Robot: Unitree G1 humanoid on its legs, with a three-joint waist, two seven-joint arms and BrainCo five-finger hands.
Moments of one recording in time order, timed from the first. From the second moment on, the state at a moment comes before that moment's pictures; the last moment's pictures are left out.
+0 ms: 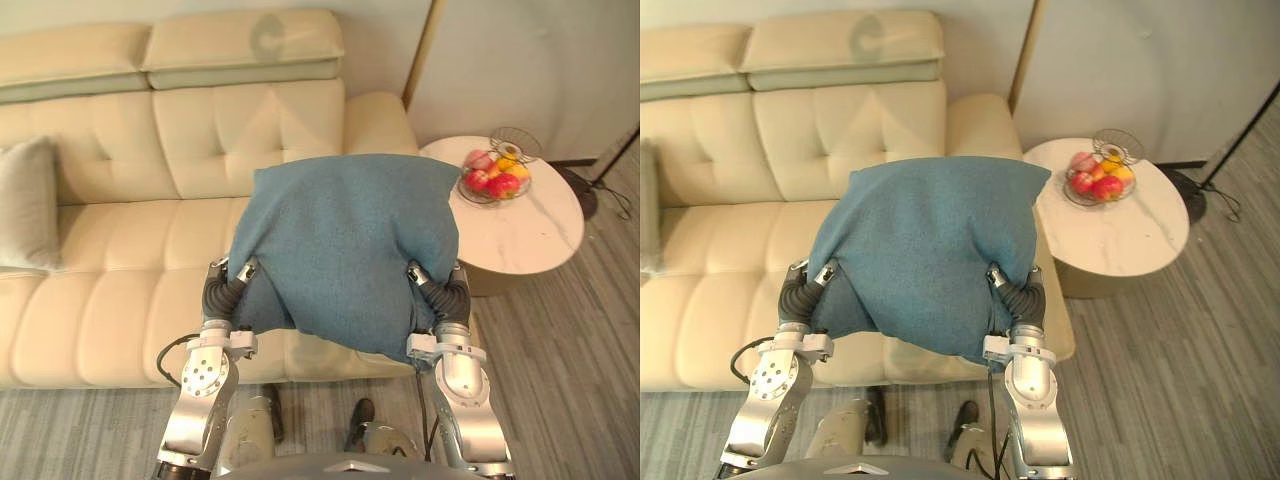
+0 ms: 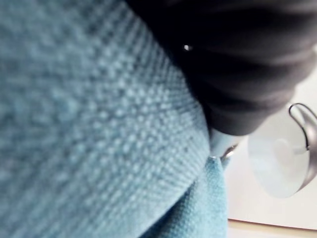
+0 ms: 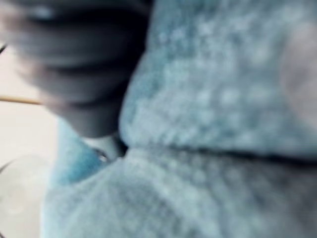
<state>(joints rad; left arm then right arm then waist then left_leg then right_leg) 0.18 0.04 -0.19 -0.24 -0.17 -0.03 0.22 0.23 -0.06 0.04 -0.34 -0.03 -0.03 -0.25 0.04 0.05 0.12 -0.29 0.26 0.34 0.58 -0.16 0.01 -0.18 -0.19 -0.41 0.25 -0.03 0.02</state>
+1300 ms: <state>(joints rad) 0.29 0.01 -0.20 -0.13 -0.13 -0.02 0.16 0.35 -0.03 0.02 -0.25 -0.03 0.00 -0.21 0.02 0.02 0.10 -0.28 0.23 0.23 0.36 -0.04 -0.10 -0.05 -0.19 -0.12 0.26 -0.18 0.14</state>
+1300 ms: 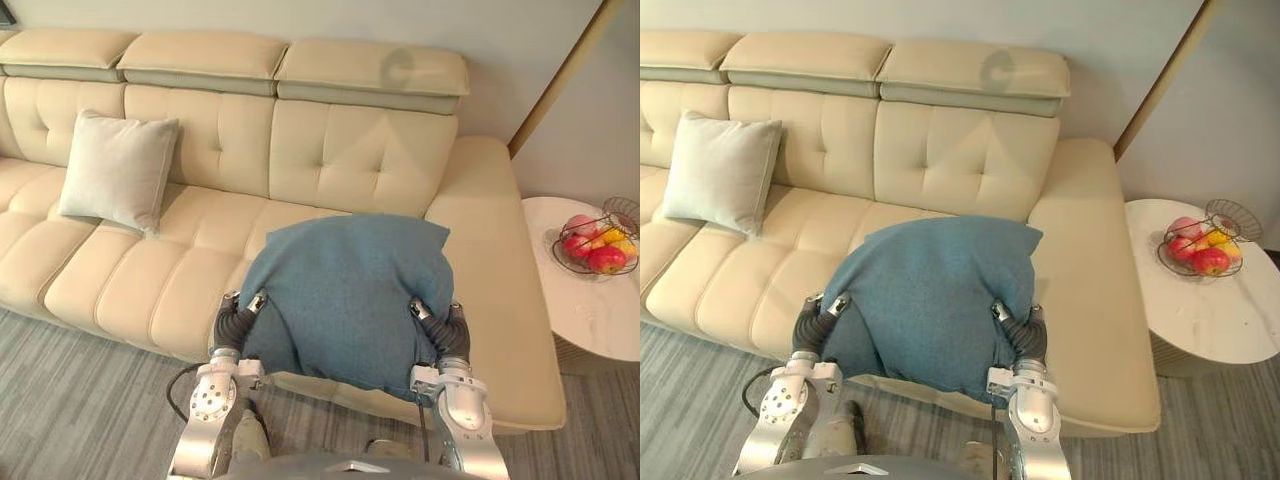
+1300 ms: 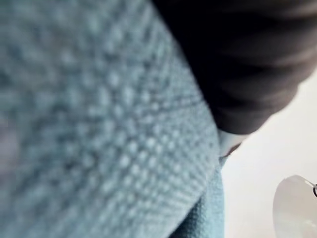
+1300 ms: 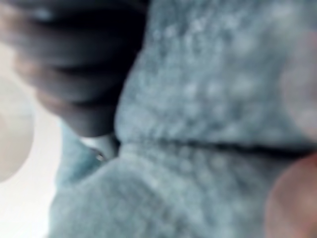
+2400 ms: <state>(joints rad) 0.23 0.04 -0.18 -0.05 -0.13 -0.02 0.17 0.22 -0.01 0.01 -0.06 -0.06 0.00 -0.18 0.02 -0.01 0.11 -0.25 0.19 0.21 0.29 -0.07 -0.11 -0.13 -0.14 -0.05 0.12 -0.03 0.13</state>
